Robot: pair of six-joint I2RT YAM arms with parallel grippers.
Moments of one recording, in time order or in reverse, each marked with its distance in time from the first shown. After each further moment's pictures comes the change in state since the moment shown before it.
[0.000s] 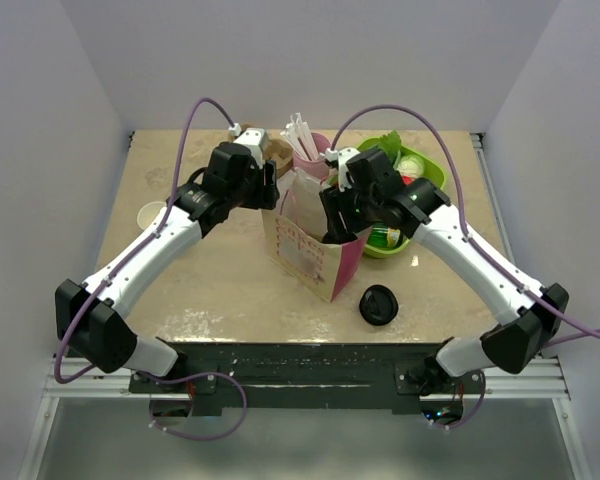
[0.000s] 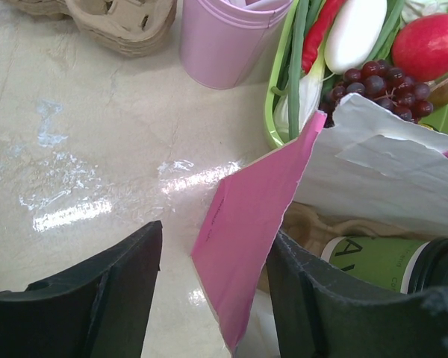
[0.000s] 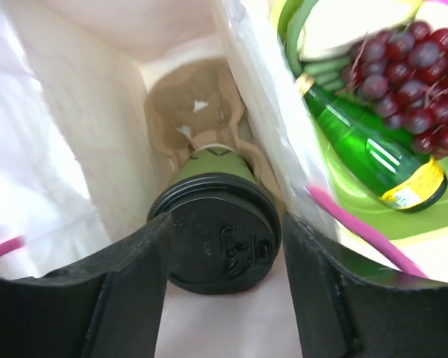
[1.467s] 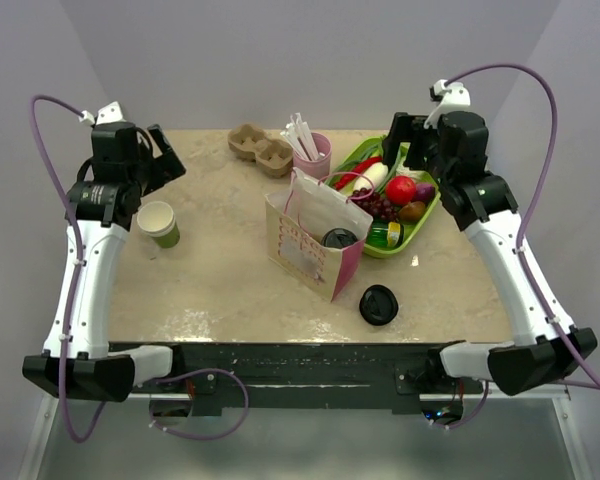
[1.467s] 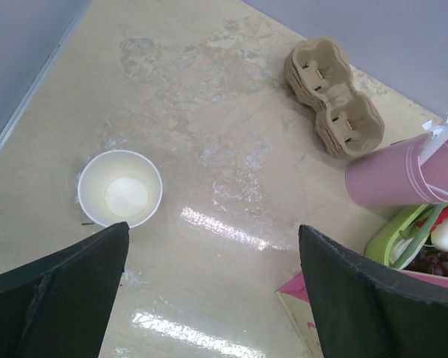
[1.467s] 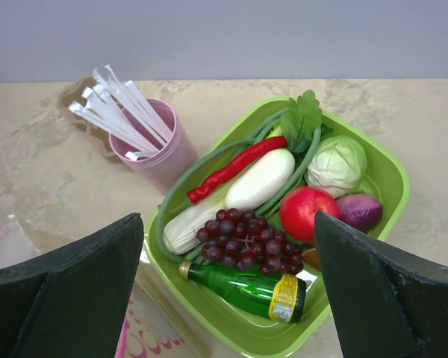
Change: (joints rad) left arm 0.478 -0.204 0.196 -0.362 -0.141 -0.165; right arm -0.354 -0.171 -0.017 0.430 0.113 0.048
